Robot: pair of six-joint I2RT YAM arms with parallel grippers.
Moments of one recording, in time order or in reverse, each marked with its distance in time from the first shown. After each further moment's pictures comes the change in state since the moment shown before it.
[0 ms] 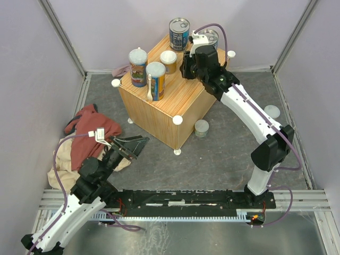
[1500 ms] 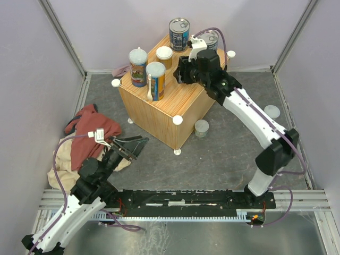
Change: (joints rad) left arm 0.000 -0.016 -0.007 -0.001 -0.001 0.000; right arm 0.010 -0.019 -0.051 0.040 -0.135 0.018
